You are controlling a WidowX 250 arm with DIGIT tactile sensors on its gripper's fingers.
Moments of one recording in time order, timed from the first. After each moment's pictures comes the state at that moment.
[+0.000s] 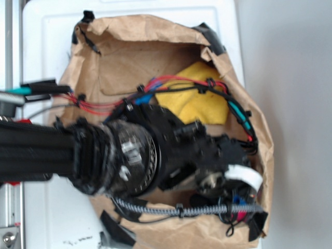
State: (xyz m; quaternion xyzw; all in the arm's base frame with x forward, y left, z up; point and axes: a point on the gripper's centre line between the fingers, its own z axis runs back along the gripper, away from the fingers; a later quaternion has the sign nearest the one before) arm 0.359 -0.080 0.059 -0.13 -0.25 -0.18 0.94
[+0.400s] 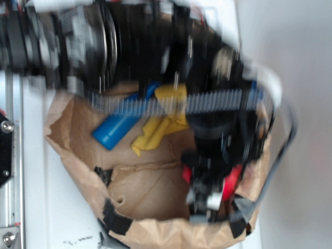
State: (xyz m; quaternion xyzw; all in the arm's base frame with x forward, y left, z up) arm 0.335 -0.020 0.137 -0.27 -0.22 -0.16 0.92
